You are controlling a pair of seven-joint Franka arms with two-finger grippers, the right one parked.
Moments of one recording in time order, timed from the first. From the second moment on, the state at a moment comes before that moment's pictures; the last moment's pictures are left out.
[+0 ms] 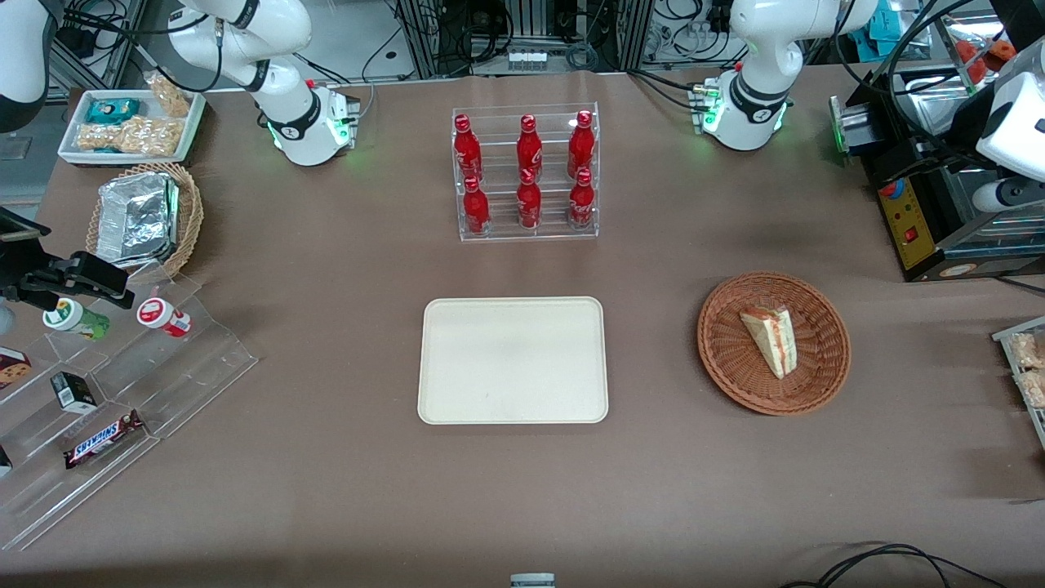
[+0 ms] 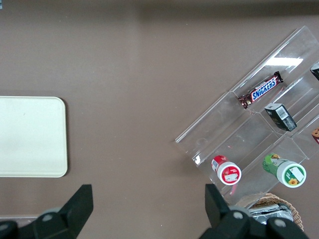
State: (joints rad) arm 0.07 -0.07 -0.12 -1.55 0.01 1.29 -0.25
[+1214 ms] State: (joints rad) arm 0.17 0.23 -0.12 -1.80 -0.15 1.76 -0.29
